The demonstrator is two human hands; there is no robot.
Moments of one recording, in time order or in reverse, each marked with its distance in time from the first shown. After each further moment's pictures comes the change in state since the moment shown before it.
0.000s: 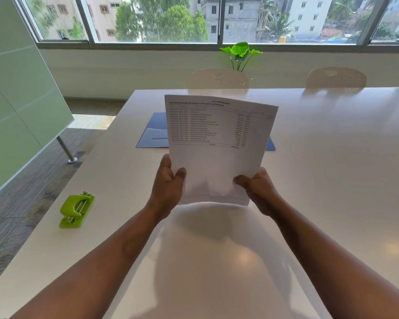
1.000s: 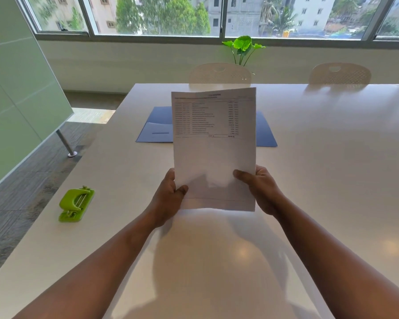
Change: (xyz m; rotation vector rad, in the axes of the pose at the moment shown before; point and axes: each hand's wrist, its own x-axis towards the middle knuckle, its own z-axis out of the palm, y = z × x) left_hand -0.013 -0.046 -0.012 0.073 -0.201 -0.163; right_hand 0.003 0.011 -0.005 0.100 -0.043 0.122
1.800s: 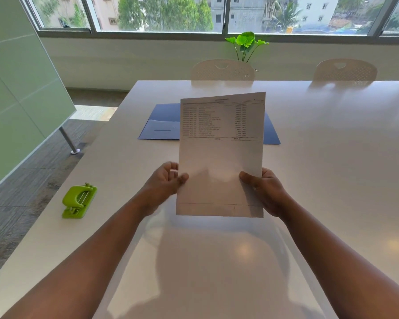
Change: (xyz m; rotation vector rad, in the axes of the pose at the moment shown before) left_hand 0.005 0.026 -0.028 -0.185 -0.132 -0.138; right_hand -0.006 0.008 -0.010 0.078 -0.037 0.086
